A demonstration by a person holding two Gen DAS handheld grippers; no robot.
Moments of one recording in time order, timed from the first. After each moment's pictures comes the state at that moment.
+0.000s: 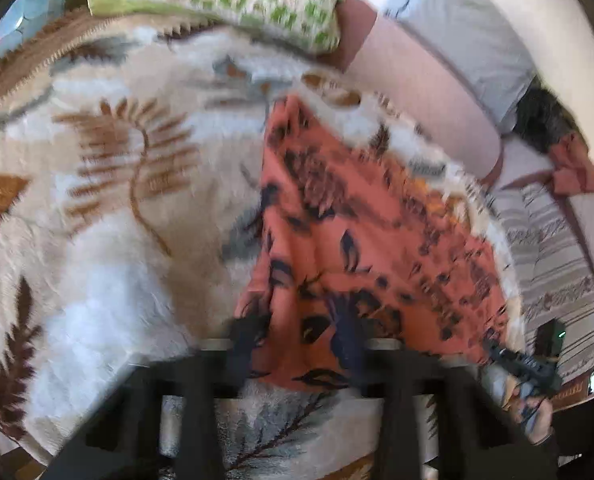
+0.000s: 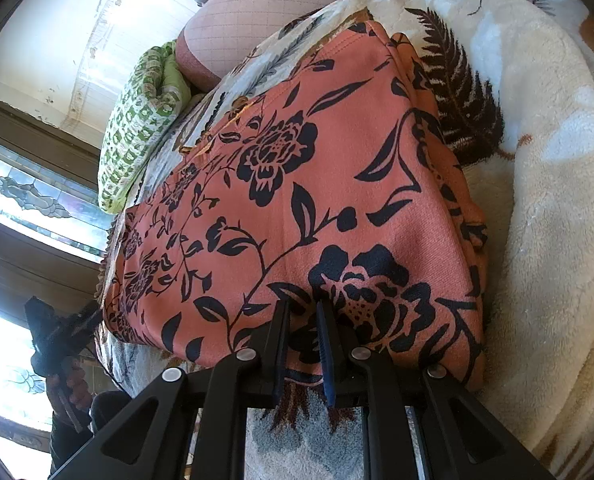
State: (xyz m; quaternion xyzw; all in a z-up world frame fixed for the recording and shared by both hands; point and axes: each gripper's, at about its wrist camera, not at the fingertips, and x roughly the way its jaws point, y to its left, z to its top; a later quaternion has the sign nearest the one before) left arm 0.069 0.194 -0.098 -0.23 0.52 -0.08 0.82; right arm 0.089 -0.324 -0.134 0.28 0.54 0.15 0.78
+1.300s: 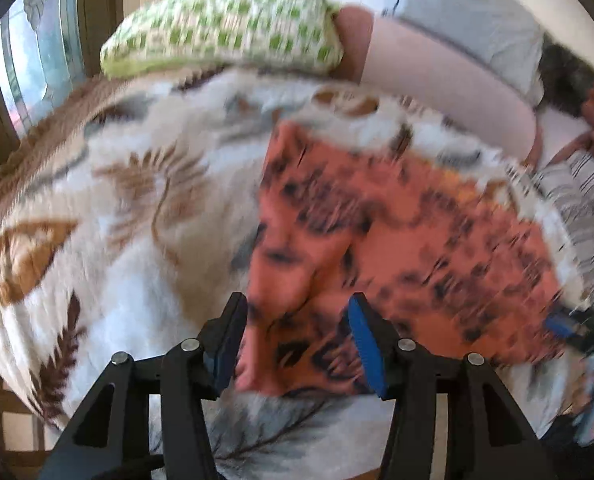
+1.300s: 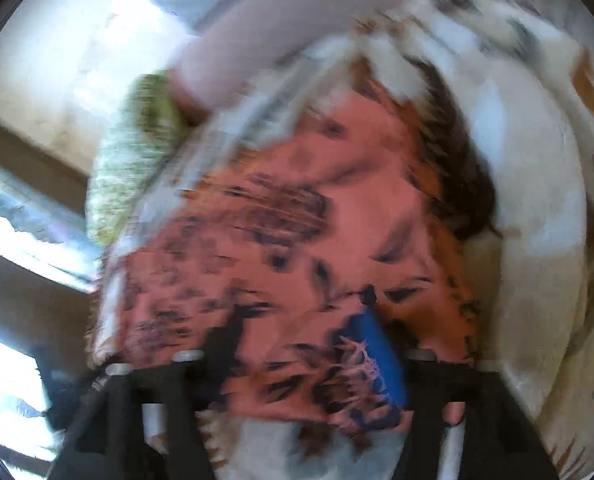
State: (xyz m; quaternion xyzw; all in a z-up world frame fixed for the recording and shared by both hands) left arm 0.060 0.150 -0.050 -0.12 0.47 0.00 0.88; right arm 0.113 -0.324 -0.110 0.29 0.52 0.10 0.80
